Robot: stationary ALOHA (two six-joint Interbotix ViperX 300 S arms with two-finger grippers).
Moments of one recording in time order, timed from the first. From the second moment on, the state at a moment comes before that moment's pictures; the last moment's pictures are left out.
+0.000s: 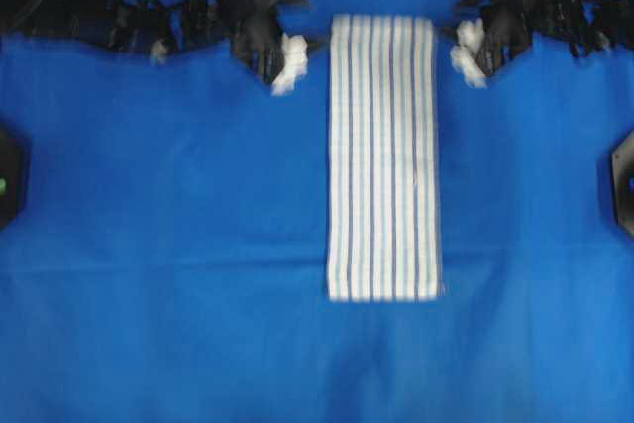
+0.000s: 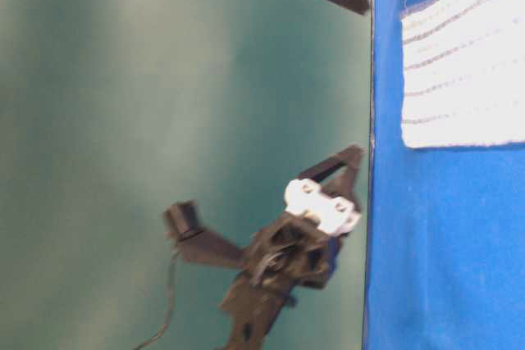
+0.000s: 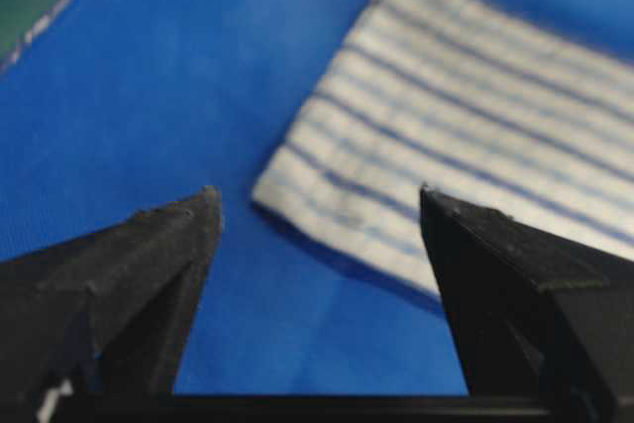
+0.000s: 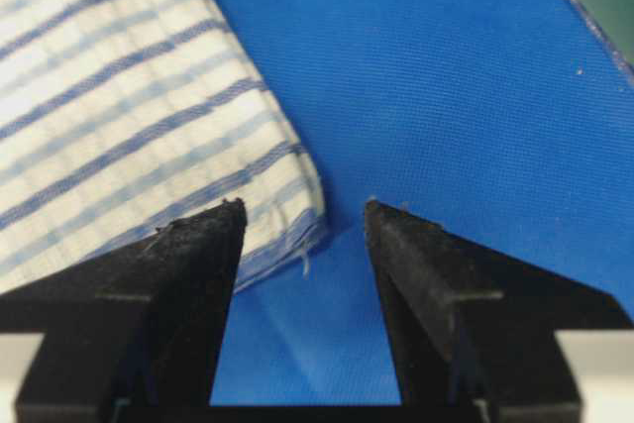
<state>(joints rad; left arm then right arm) 0.41 0.27 0.58 -0.03 -0.35 -0.03 -0.63 -0.08 0.93 -0.07 -0.11 0.03</state>
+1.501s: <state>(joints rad) 0.48 0.47 0.37 -0.03 -0.31 0.02 -0.69 0.06 0.81 -0.08 -0.14 -0.02</state>
